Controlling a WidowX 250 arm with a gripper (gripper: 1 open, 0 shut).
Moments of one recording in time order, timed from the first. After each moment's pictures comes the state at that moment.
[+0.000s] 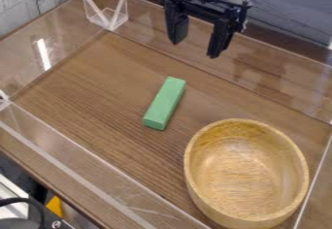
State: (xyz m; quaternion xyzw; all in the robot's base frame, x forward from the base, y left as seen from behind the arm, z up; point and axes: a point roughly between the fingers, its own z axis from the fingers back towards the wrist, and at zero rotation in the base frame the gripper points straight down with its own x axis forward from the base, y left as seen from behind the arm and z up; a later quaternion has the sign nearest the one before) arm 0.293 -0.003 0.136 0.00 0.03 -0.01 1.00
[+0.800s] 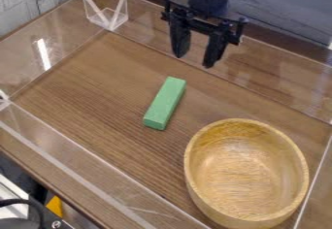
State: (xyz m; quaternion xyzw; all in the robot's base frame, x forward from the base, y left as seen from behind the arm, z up) arm 0.306 0.003 0.108 0.00 0.05 0.02 1.00
